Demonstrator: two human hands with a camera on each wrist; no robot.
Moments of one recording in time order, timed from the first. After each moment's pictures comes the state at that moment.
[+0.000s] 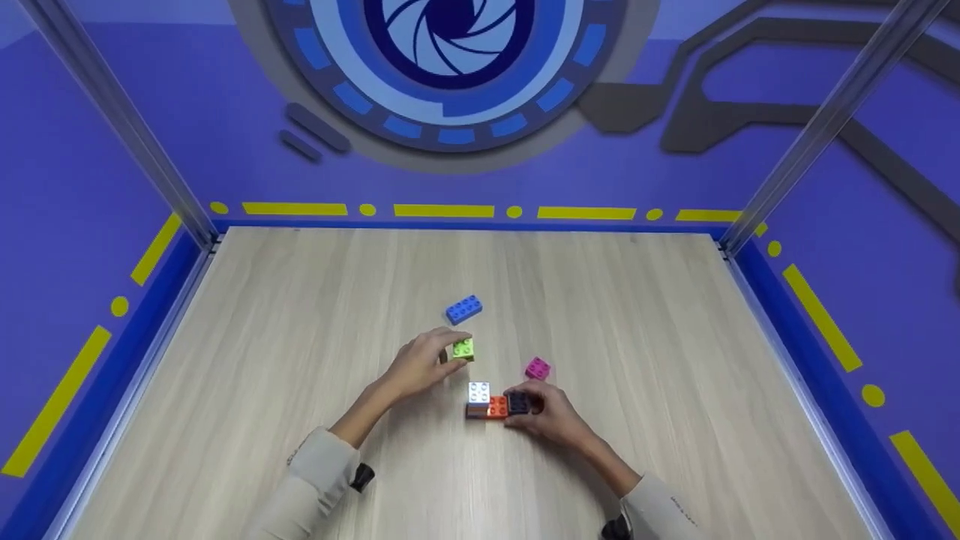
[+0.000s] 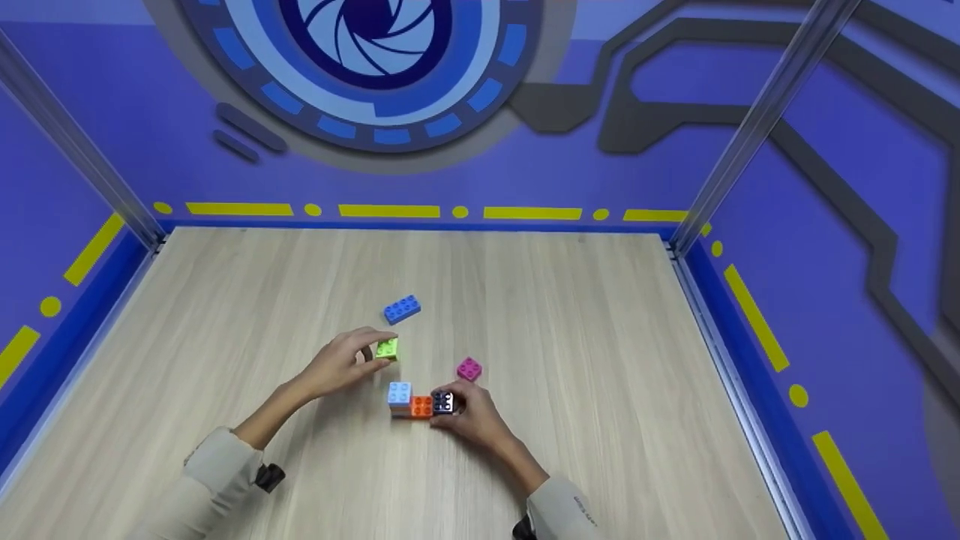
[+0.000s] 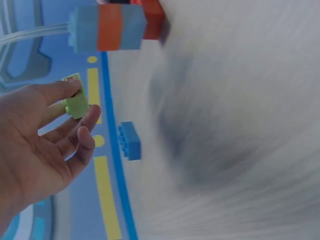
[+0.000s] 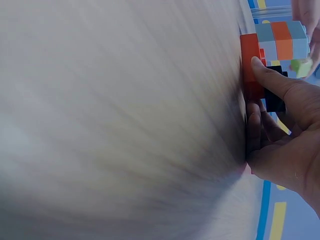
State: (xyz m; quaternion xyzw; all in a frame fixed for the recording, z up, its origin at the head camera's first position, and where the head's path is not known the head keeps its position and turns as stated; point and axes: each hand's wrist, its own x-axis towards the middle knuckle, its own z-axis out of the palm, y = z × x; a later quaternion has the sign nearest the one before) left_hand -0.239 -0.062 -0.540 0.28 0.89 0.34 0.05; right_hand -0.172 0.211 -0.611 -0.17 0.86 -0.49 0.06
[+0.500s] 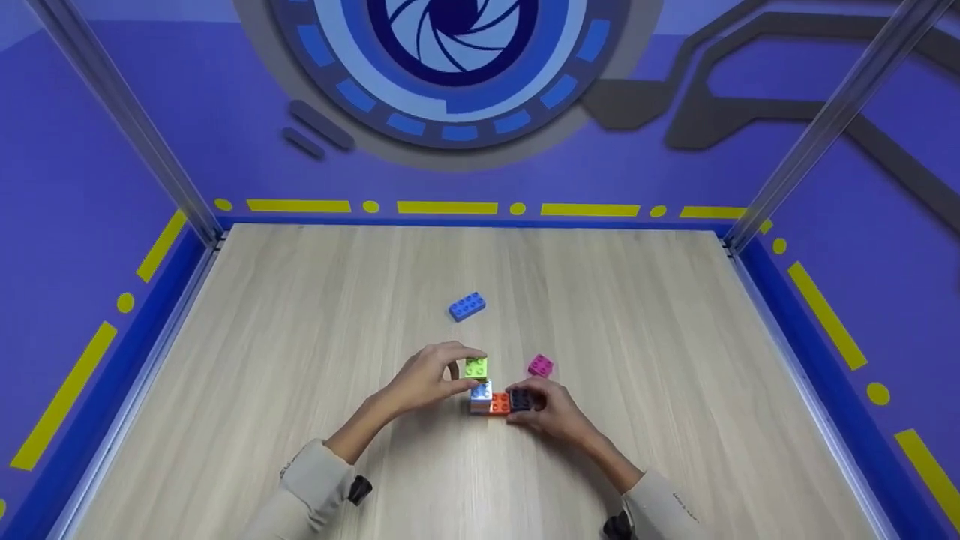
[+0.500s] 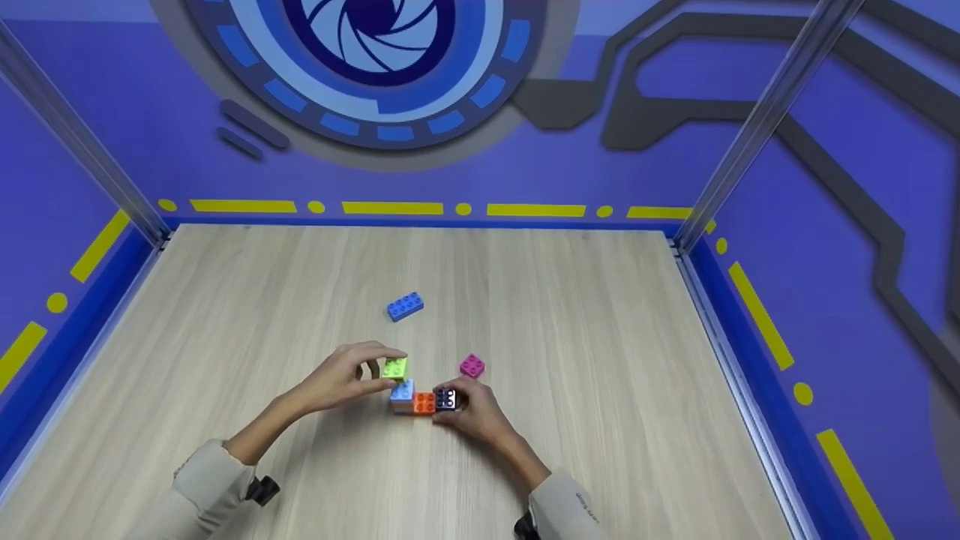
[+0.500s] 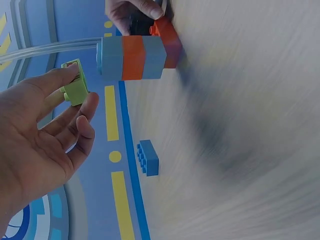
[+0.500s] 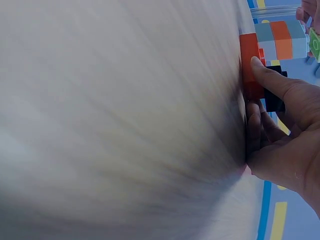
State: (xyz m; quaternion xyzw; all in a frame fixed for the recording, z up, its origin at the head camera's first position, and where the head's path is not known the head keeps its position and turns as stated) left_hand -0.211 -0.062 -0.524 0.33 0.86 0.37 0.07; right_hand -0.169 0.206 -0.605 -0.16 0.86 -0.49 0.06
